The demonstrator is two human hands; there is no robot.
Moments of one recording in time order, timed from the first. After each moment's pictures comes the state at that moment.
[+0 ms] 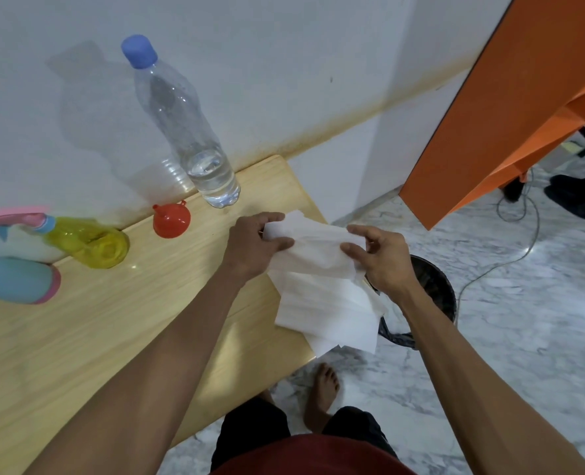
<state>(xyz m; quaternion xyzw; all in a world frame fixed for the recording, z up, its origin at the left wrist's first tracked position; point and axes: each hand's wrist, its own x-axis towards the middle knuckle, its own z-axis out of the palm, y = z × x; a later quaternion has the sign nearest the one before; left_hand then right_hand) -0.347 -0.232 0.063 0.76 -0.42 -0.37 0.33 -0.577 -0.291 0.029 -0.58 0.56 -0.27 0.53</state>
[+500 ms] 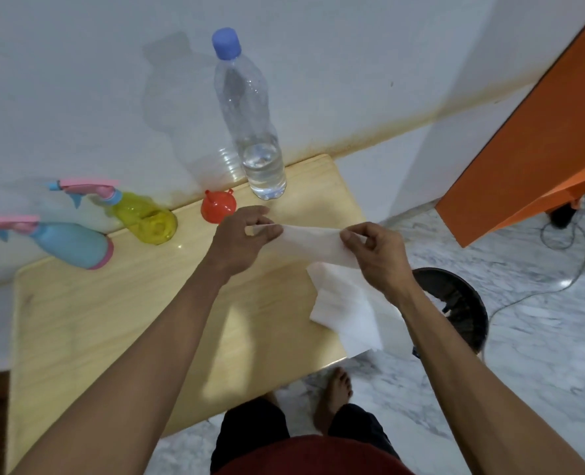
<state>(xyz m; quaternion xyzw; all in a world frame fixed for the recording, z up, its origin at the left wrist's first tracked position) -0.272 -0.183 0.077 0.78 -0.41 -0.32 0.36 -0.503 -0.272 0.041 -0.62 0.51 -0.26 0.54</state>
